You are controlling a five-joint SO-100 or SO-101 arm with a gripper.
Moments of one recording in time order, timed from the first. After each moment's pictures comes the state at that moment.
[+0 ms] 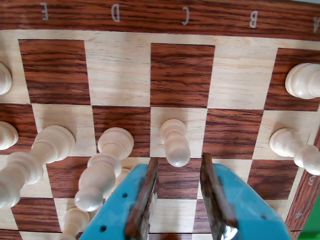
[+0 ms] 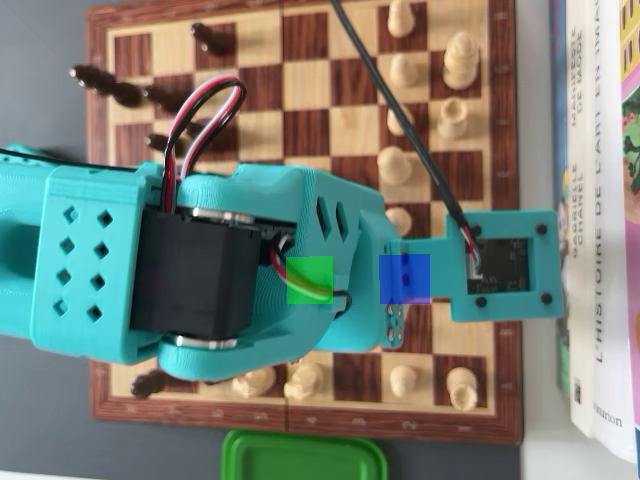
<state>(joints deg) 5.6 67.2 68.9 69.9 82.0</state>
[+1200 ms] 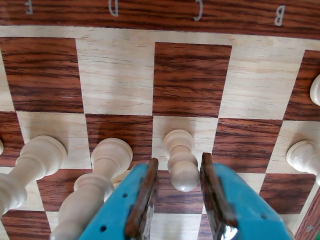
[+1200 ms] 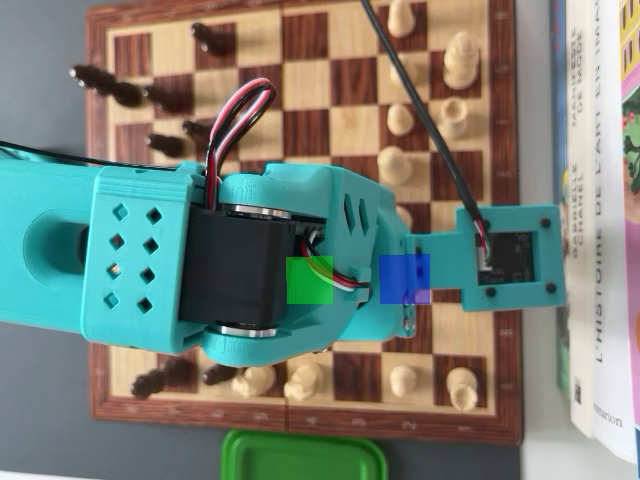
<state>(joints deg) 5.8 62.7 66.4 69.9 82.0</state>
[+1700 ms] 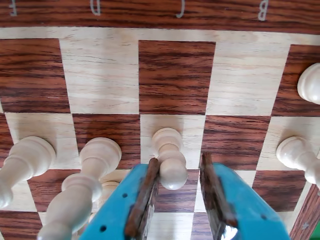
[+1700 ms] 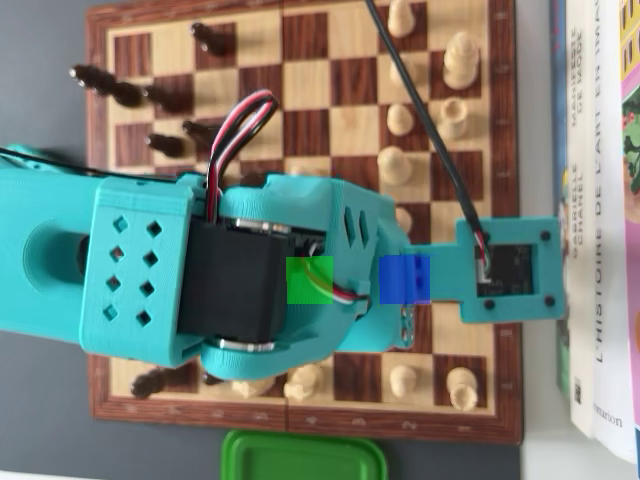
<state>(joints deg) 7.1 62.7 66.4 69.9 82.0</state>
